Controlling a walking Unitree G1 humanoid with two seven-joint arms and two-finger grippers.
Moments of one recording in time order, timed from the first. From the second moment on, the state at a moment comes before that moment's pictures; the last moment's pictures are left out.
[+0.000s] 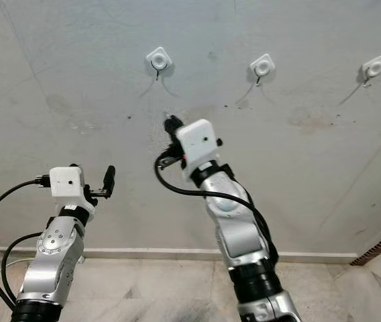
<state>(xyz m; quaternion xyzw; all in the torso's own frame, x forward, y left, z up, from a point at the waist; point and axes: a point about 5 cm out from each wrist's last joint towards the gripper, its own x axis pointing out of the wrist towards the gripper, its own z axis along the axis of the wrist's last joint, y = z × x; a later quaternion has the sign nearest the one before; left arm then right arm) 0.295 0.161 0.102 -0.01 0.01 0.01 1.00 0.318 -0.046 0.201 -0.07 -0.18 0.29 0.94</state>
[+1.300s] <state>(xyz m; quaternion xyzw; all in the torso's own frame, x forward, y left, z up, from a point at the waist) 0.291 0.169 0.103 -0.01 0.01 0.01 1.00 0.328 -0.026 0.215 -0.06 -0.21 0.32 0.92</state>
